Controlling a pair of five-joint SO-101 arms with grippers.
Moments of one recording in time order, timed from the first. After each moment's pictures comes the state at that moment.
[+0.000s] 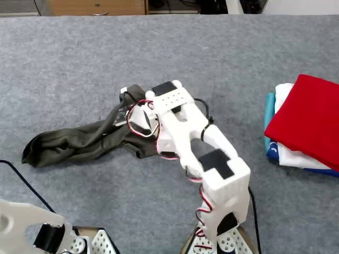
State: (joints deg) left arm -75.2 25.8 -62.8 100.2 -28.3; right arm -28.8 24.4 3.2 89.5 46.8
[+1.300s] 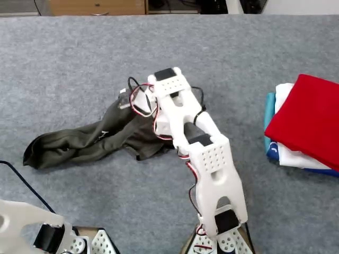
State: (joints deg) left arm -75.6 31.4 -62.8 98.7 -28.3; right arm -25.5 47.5 -30.0 100.0 45.9
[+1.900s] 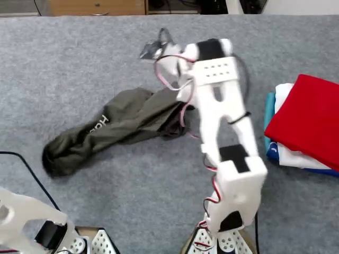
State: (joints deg) left arm -66.2 31.4 -67.0 100.1 -28.3; right arm -13.9 20.6 -32.5 101.0 45.2
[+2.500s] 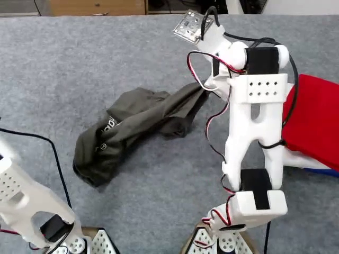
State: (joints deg) left arm -46.1 29.6 -63.2 100.2 -31.8; right arm -6.2 3.9 -32.0 101.1 42.0
